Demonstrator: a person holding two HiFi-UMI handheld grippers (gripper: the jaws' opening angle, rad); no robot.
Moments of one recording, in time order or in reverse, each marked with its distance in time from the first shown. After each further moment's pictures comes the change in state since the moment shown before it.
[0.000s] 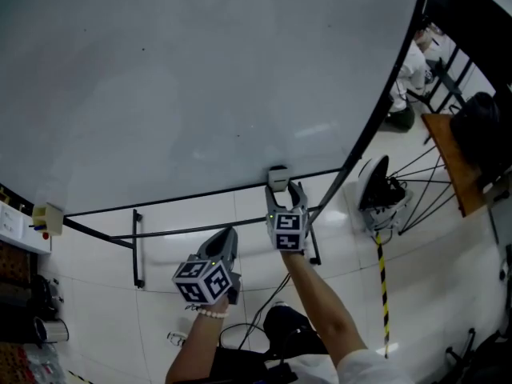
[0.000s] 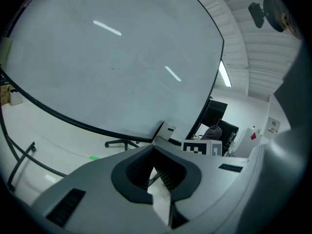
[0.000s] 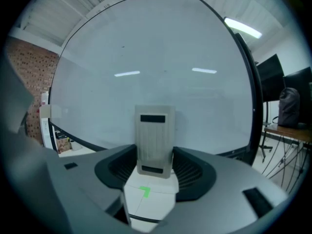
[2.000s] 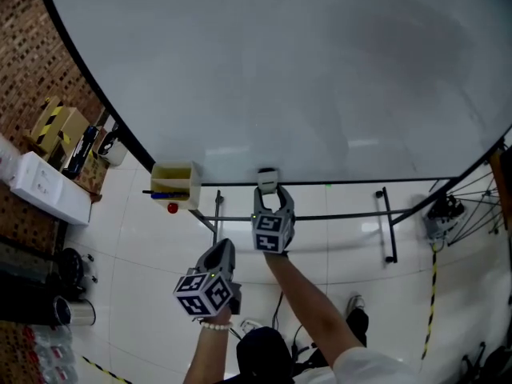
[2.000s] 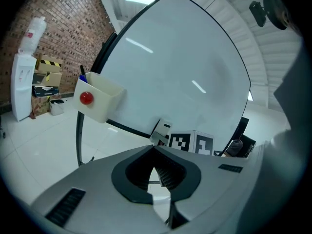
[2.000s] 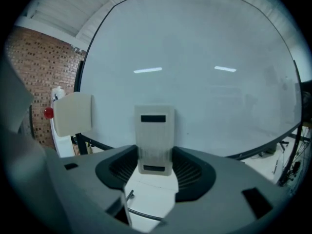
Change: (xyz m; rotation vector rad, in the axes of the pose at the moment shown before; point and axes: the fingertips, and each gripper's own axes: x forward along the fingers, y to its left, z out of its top) left arm -0.387 0.453 0.105 -0.114 -0.106 0.220; right arm 0.076 0.643 0.008 -0.030 0.022 0.095
